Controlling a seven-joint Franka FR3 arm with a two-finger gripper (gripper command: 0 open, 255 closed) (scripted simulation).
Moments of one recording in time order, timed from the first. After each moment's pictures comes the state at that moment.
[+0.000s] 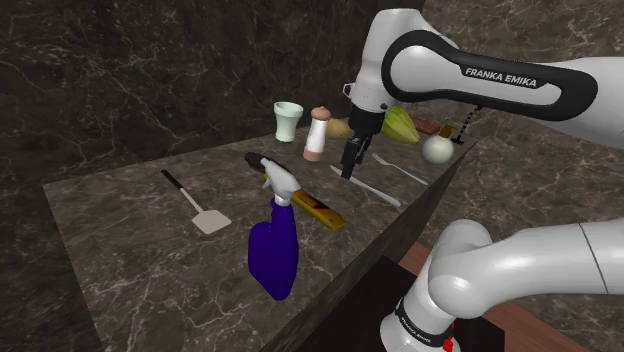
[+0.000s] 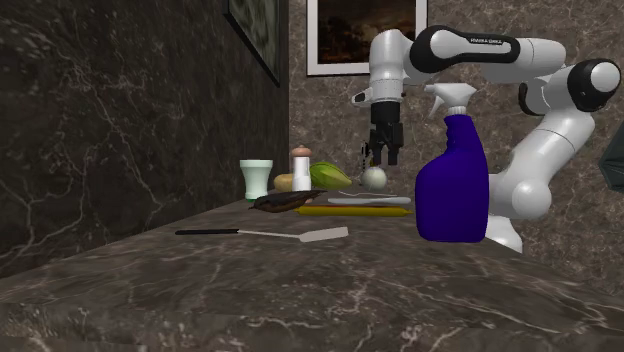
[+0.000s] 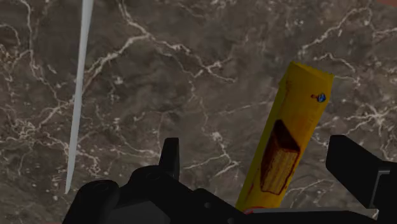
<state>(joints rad) 0.02 -0.81 -0.01 -2.42 -0.03 1.61 -0.16</state>
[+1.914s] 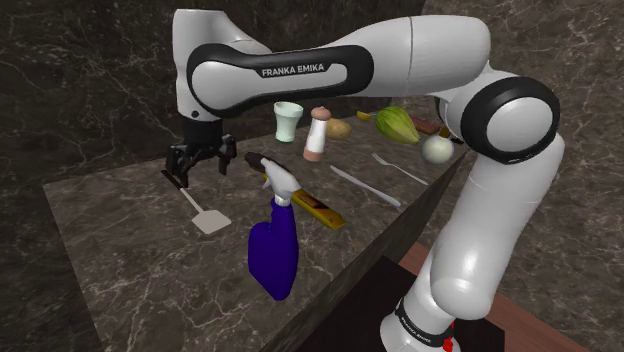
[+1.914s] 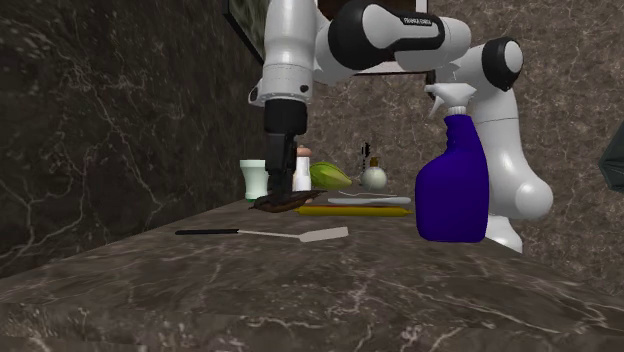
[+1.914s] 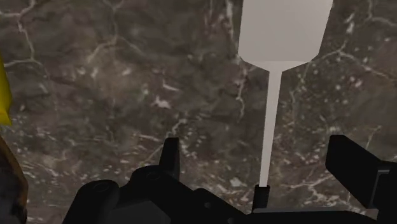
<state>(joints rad) 0.08 0.10 0.36 -1.75 -0.07 1.89 0.53</state>
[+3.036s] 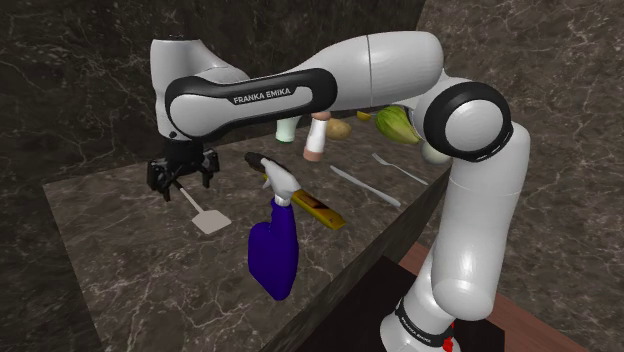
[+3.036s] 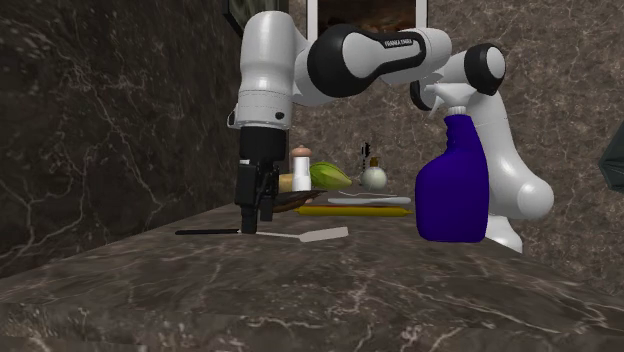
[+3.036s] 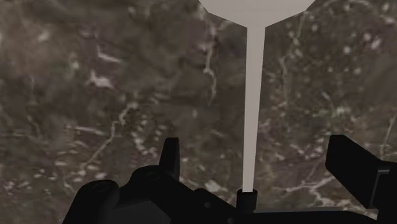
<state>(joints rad) 0.12 0.25 0.36 -1.68 -0.13 1.97 0.62</state>
